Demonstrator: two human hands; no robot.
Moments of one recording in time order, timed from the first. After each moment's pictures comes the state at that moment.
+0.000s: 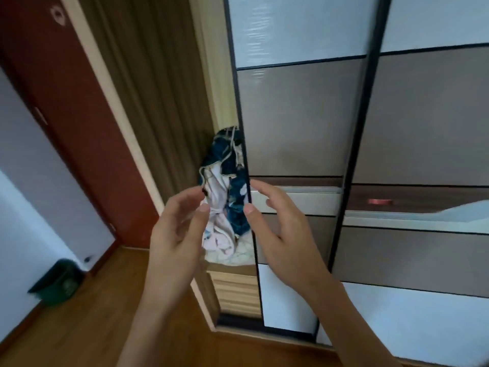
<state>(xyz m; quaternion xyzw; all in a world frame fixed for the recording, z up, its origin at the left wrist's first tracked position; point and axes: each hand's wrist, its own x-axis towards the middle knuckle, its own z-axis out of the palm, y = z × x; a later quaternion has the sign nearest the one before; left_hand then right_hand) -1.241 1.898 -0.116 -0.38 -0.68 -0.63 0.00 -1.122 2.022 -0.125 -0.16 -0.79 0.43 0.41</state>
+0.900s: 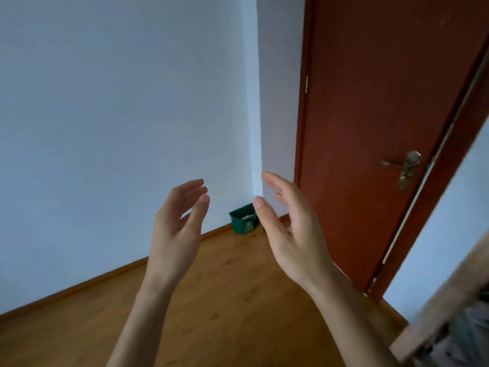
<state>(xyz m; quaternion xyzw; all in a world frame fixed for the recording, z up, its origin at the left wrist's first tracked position) -1.574 1.599 -0.115 -0.02 -0.76 -0.58 0.28 -1.583 1.784 -0.116 0.20 -0.79 0.55 0.19</state>
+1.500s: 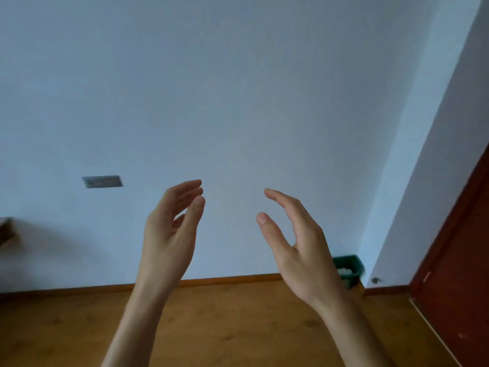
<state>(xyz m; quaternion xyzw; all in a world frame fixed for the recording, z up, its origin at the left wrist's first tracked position) -1.716 1.214 -0.101 0.10 -0.74 -0.51 0.42 -1.800 1.393 -0.117 0.37 -0.74 0.56 0.08</state>
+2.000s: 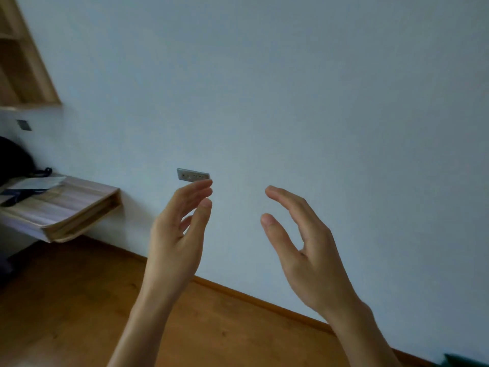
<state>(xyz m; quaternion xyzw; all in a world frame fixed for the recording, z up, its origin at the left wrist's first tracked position) -1.777 0.948 -0.113 0.24 -0.72 -0.41 0.50 -1.920 1.074 -0.120 0.53 -0.64 0.55 -0.02</state>
